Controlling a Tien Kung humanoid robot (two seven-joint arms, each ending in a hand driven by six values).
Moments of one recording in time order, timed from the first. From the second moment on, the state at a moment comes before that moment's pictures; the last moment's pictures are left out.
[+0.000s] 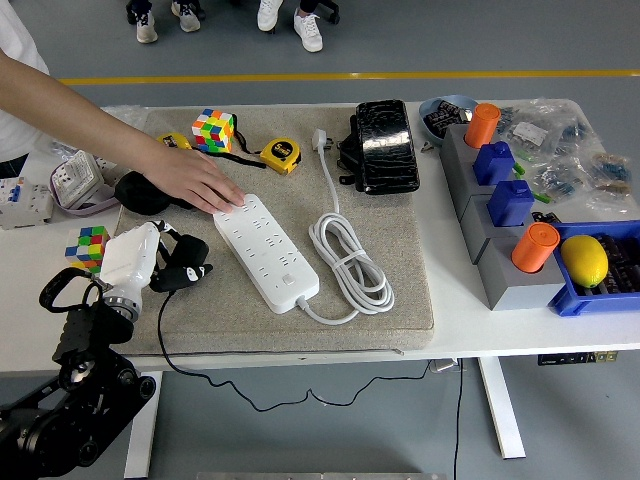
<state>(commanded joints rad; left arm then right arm) -0.23 0.19 -1.00 -1.15 2.14 0.48 0.35 -0.02 -0.26 0.96 0.21 -0.02 -0.13 0.07</state>
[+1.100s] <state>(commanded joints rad) -0.34 0.30 -0.87 -1.10 1.78 0.41 -0.30 -0.02 -0.27 0.95 0.22 -0.02 -0.14 0.09</state>
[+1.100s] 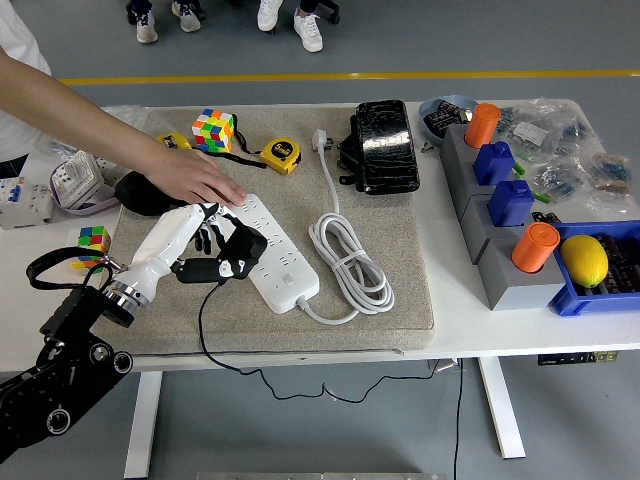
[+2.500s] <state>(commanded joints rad) -0.41 0.27 -0.84 -0.91 1.87 0.43 -0.33 -0.02 -0.27 1.02 0.23 -0.08 -0.14 0.10</state>
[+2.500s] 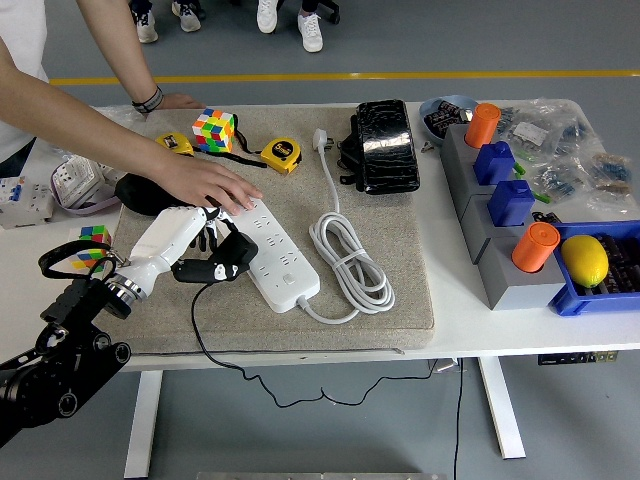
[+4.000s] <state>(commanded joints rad) -0.35 0.29 -0.92 -1.02 1.89 0.41 -0.29 -0.02 -0.27 1.04 0.23 -0.09 -0.14 0.10</state>
